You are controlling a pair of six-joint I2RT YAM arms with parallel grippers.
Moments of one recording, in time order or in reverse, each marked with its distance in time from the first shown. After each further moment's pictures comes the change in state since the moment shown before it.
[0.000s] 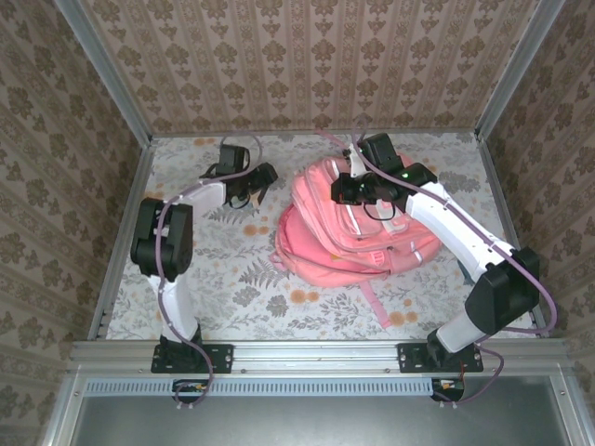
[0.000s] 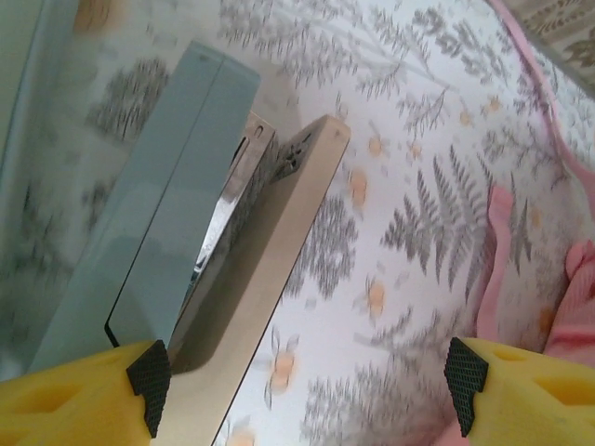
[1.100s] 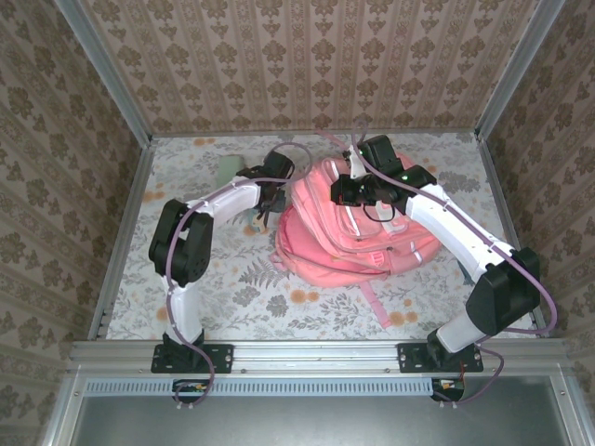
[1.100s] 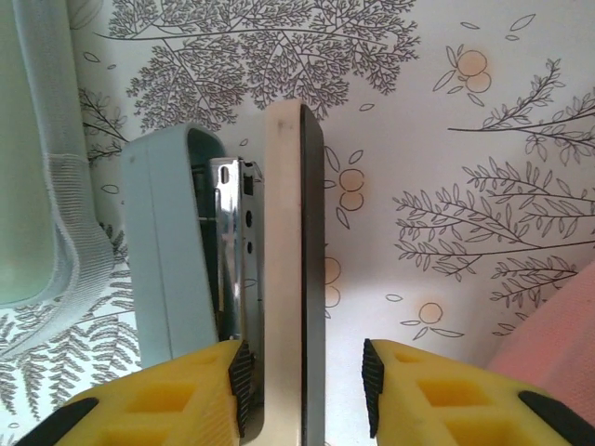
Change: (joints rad) left arm -0.245 0.050 0.198 -0.491 -0.507 0.396; right arm 0.000 -0.010 -0.029 0.030 -0.004 0.007
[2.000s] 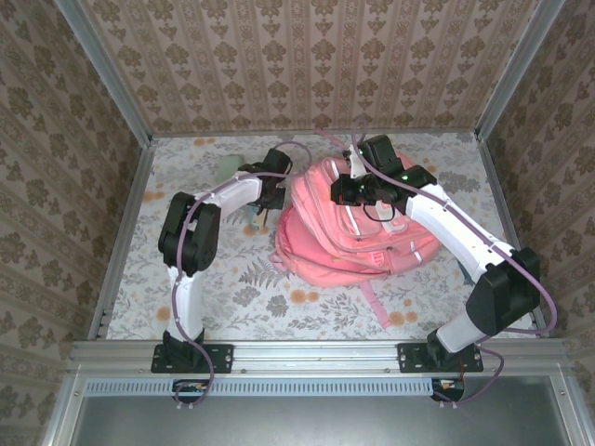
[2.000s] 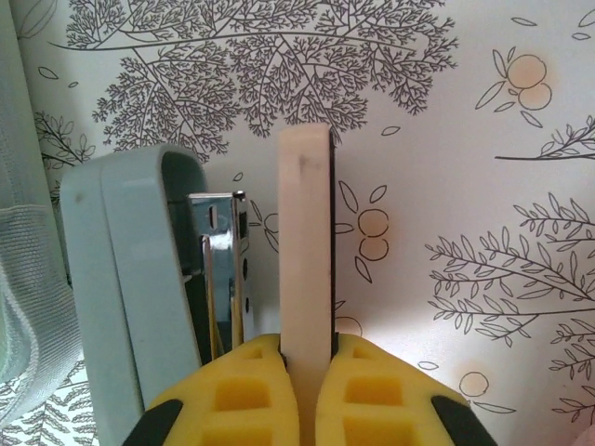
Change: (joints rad) left arm 0.040 0.114 0.089 -0.015 0.039 0.051; right arm 0.000 0.000 0.000 0.004 0.000 0.000
